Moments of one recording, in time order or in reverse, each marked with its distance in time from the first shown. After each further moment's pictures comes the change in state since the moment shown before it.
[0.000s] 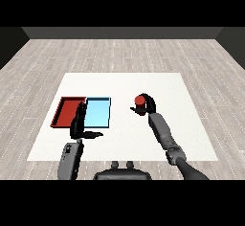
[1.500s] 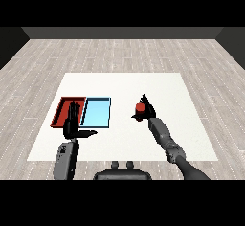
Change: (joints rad) left arm 0.000 0.028 0.076 -0.005 0.050 -0.006 -0.013; right arm -0.033 -0.001 -0.079 0.258 -0.069 0.253 -0.059
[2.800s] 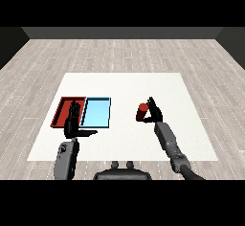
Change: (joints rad) left arm -0.012 0.001 0.000 0.015 0.003 -0.004 0.006; right arm 0.188 -0.037 0.024 -0.250 -0.019 0.049 0.051
